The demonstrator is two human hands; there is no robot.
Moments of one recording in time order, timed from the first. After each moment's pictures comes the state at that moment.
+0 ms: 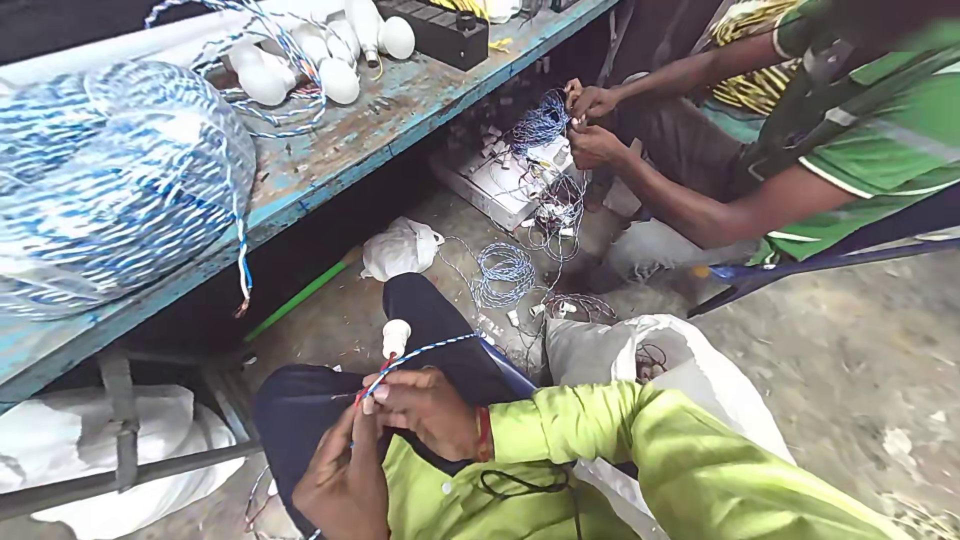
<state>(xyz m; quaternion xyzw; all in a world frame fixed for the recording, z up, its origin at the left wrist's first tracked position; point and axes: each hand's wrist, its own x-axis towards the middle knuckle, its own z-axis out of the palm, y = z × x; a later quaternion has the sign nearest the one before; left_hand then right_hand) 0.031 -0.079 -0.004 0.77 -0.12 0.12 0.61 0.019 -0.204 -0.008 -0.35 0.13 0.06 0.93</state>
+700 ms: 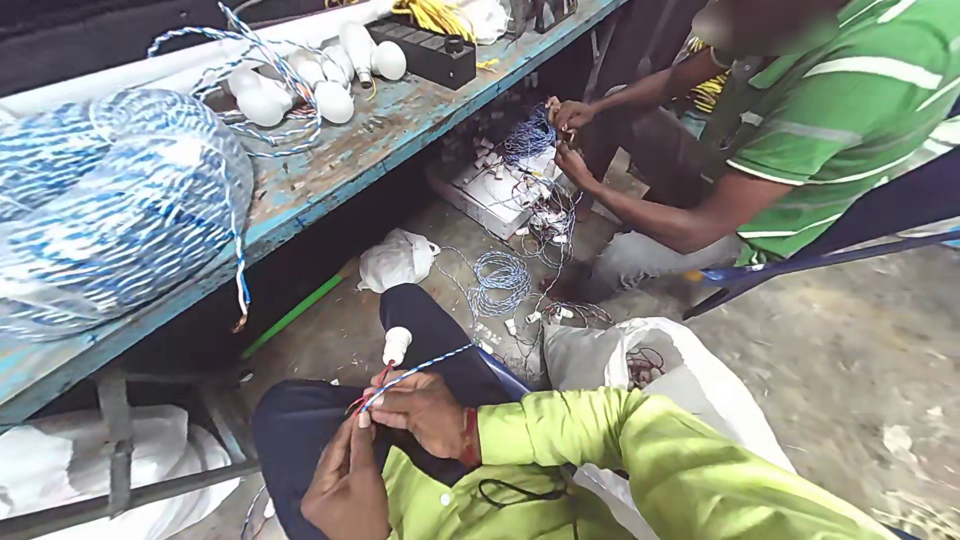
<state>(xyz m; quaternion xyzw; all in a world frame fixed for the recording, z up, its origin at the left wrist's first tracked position) 0.034 -0.073 -0.037 0.76 -0.09 0.12 0.63 0.033 -0.202 -0.017 -0.30 0.24 0.04 0.92</state>
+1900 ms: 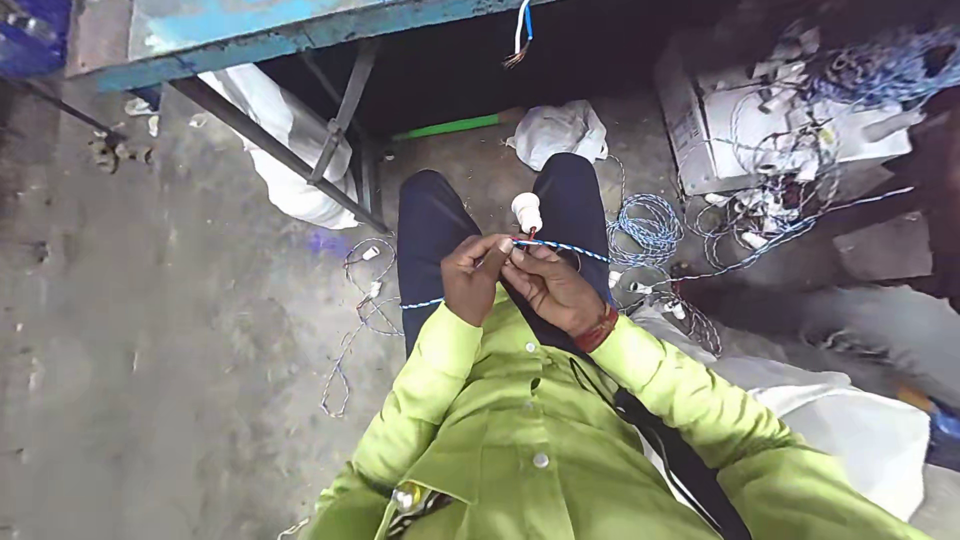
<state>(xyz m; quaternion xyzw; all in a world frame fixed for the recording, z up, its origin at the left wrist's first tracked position) 0.034 -0.065 -0.034 0.69 -0.03 0.08 0.71 0.026 -0.207 -0.019 -0.34 0.21 0.22 0.89</state>
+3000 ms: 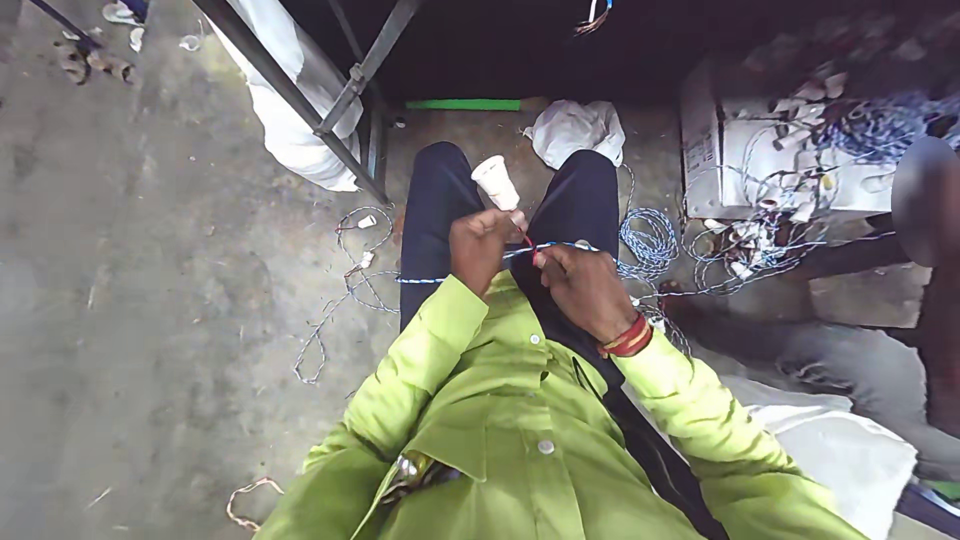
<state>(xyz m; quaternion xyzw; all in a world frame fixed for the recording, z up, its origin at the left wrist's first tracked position) 0.054 -0.061 -0.039 0.71 0.09 0.00 0.70 0.022 -0.230 0.000 -0.94 -0.15 0.07 0.30</state>
